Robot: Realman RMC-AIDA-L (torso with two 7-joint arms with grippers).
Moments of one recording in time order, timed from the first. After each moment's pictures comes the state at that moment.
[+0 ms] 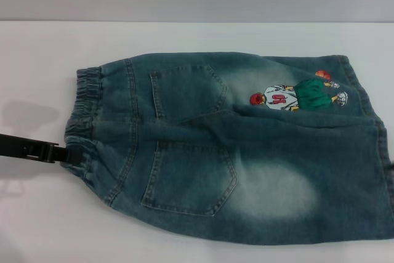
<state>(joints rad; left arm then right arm) -0.51 -1.98 0.74 0.88 2.38 1.60 -2.20 0.58 1.87 -0.62 -0.98 -2.38 -2.17 1.73</state>
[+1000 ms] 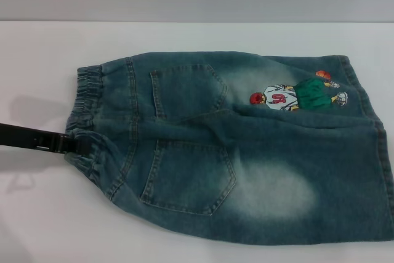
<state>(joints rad) -0.54 -2.00 0.74 0.87 2.38 1.56 -2.21 0.53 1.89 -0.64 -0.95 -2.78 -2.00 1.80</state>
